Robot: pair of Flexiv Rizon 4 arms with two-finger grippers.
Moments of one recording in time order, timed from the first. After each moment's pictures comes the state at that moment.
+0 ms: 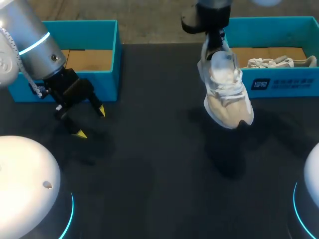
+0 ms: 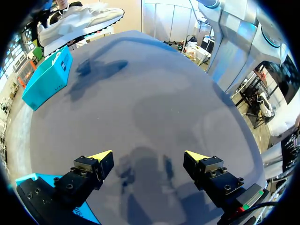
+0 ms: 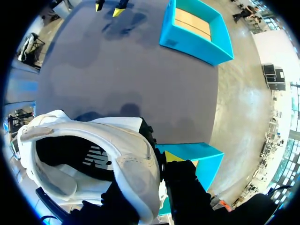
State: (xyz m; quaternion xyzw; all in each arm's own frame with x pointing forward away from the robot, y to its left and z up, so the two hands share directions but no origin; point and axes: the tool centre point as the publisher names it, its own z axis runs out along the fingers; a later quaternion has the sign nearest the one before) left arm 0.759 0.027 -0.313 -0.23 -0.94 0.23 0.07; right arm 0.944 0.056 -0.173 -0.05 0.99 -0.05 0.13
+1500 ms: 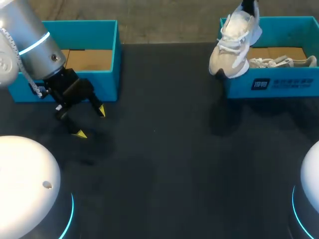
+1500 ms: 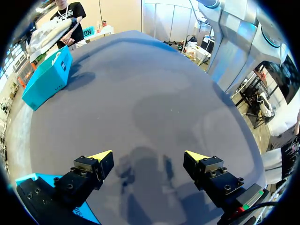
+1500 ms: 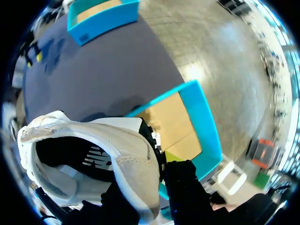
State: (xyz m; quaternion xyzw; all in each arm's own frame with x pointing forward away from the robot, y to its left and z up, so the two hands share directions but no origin) left arm 0.759 0.027 -0.313 -0.23 -0.94 0.23 0.07; right arm 1.061 -0.089 -0.152 0.28 0.95 -0.08 0.10
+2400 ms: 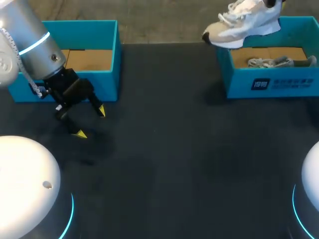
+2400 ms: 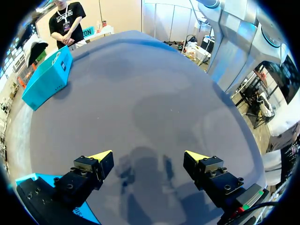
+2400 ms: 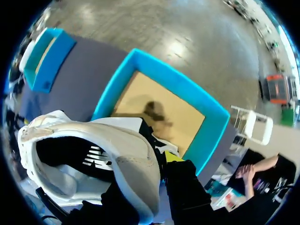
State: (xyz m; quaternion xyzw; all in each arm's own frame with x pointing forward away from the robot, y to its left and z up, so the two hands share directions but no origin) left arm 0.759 0.027 -0.313 -0.23 -0.94 0.23 0.07; right arm 1.096 -0.175 -0.164 0.53 0.85 -0.07 0.05
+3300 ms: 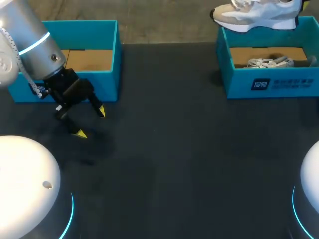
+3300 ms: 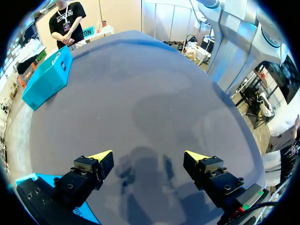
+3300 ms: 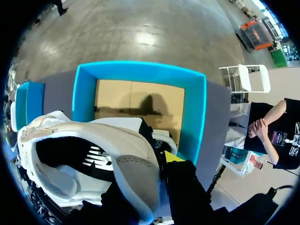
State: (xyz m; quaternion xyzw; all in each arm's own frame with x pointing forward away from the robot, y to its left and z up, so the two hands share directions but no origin) left arm 0.759 0.027 -0.313 -0.23 -0.94 0.23 0.07; right arm 1.092 -0.239 -0.164 0.68 0.72 -0.09 0.03
